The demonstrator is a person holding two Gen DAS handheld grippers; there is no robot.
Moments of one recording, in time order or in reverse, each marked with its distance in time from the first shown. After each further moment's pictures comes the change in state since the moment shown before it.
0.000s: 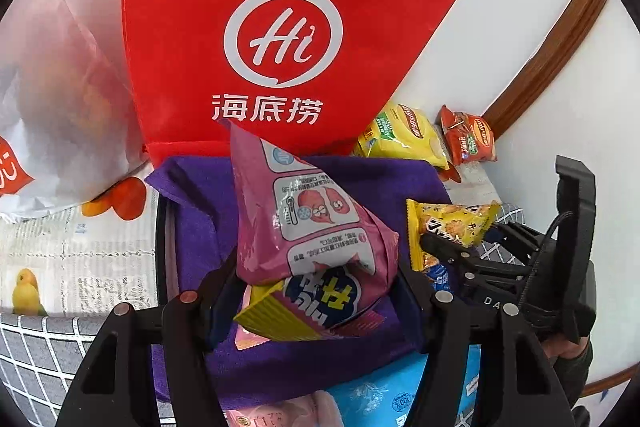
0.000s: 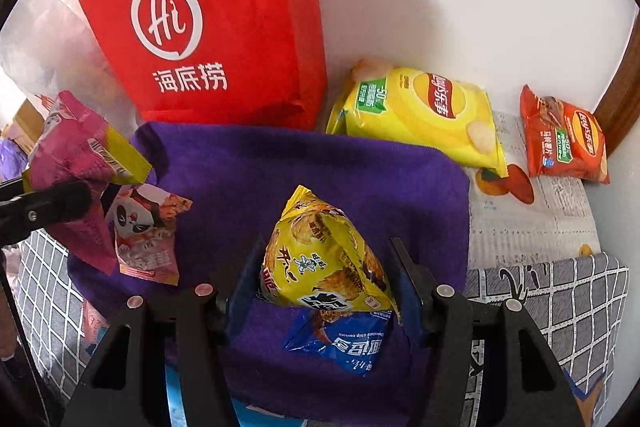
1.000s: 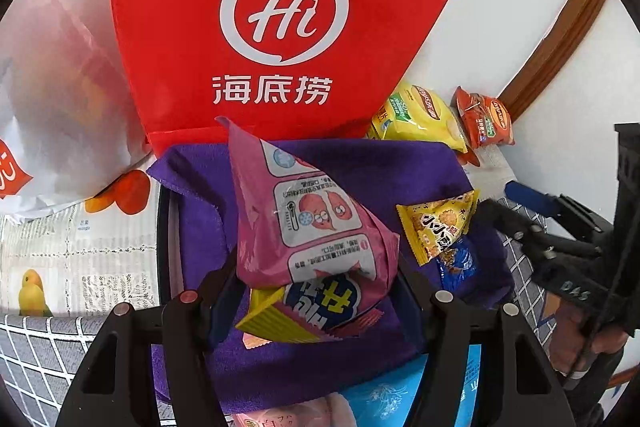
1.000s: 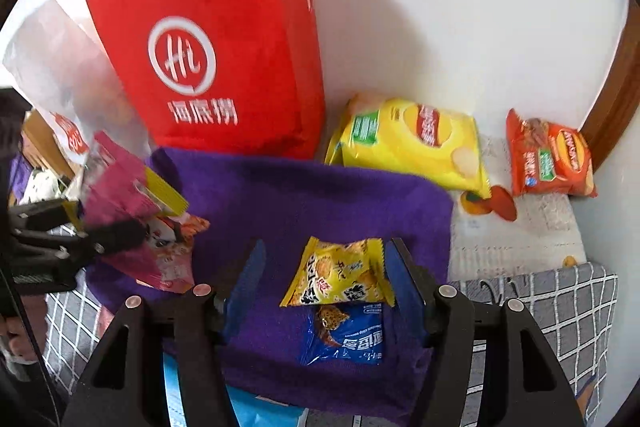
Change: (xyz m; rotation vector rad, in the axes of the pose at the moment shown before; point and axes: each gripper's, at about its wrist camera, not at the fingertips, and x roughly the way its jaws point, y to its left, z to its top) left arm 0.023 -0.006 -0.001 0.026 0.043 0.059; right arm -0.043 -0.005 0.010 0.007 -0.101 0.009
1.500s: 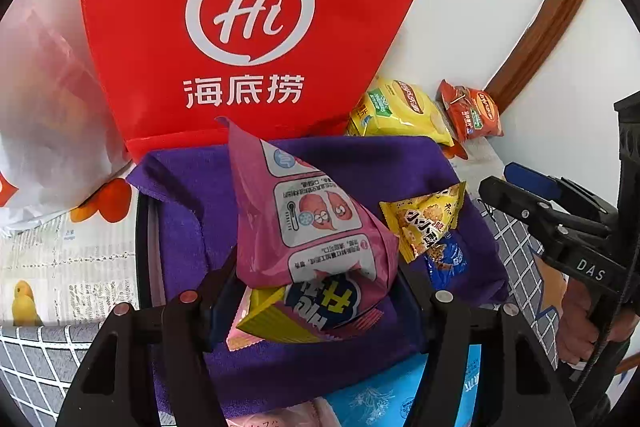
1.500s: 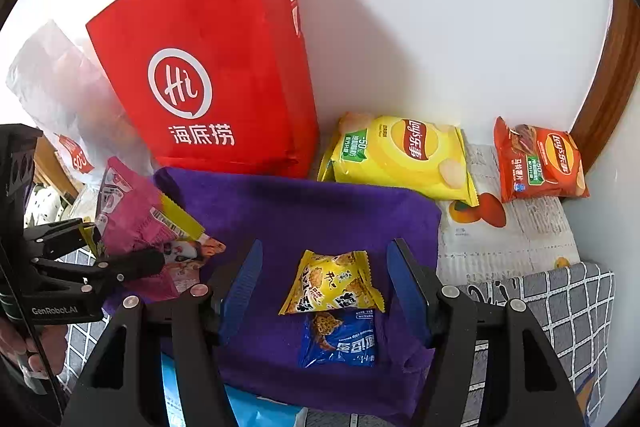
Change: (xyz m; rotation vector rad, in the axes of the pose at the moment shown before) left arm 0.006 -0.011 -0.001 0.049 -0.008 -0.028; right arm -0.009 -0.006 0.004 0.025 -0.024 -0.002
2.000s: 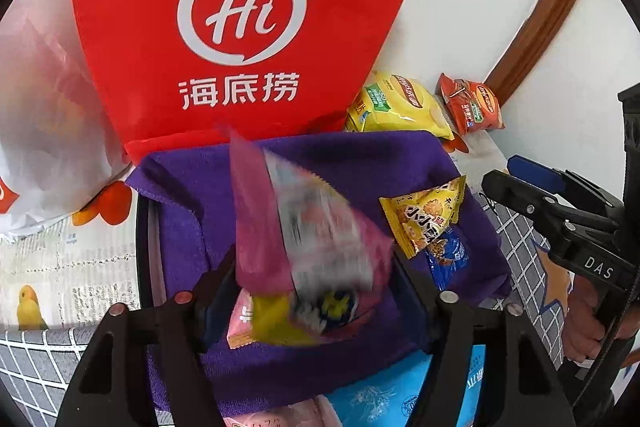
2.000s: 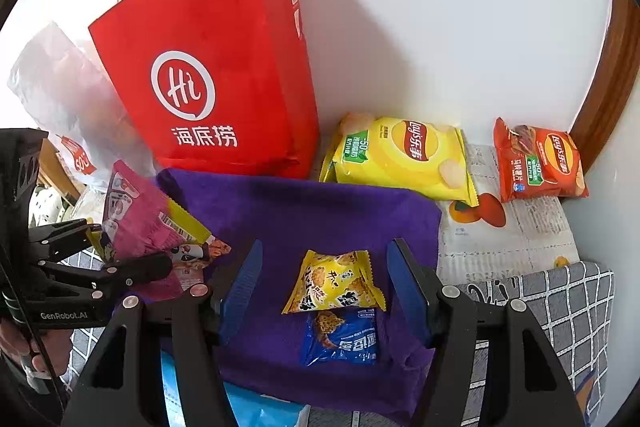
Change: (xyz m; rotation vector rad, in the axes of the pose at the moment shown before) left arm -0.001 -0.007 0.002 0.030 0.006 0.016; right arm -0.004 0.002 0.000 -0.001 -0.002 0.002
